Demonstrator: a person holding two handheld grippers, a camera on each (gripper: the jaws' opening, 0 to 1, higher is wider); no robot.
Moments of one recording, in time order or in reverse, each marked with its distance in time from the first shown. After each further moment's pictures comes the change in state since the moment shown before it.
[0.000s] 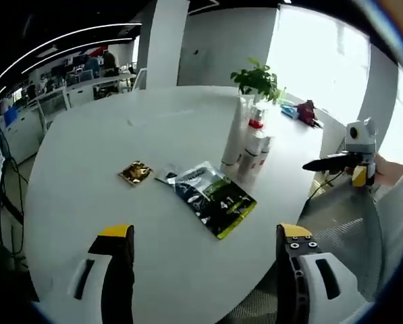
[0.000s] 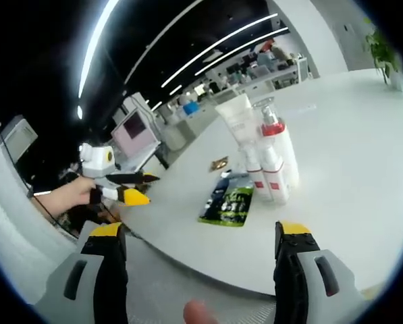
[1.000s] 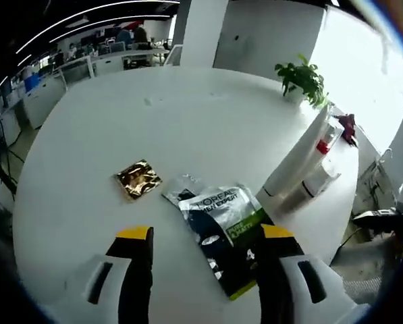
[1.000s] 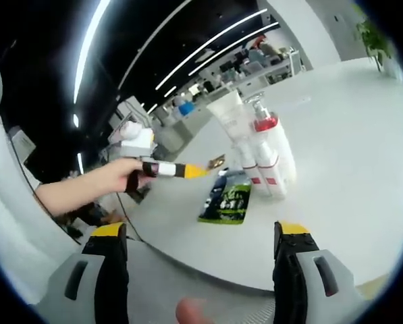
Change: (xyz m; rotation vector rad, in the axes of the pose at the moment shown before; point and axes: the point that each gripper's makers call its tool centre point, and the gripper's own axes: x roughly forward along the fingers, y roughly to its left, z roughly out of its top) left arm 0.097 0.030 0.029 -0.221 0.098 0.187; right arm -0.001 -0.001 0.000 0.063 0.002 -0.005
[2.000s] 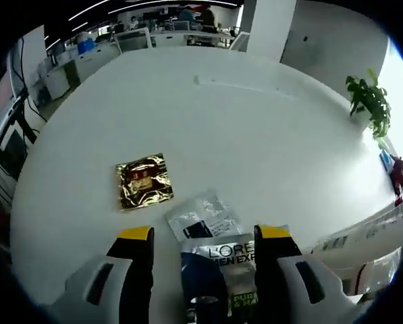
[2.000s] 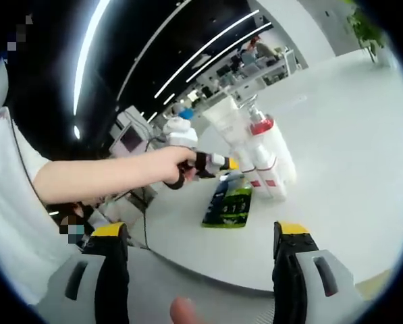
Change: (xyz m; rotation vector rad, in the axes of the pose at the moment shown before) left arm 0.071 0.021 0.012 -0.313 0.064 0.335; right arm -0.002 -0.001 0.007 0.057 -0.045 0.015
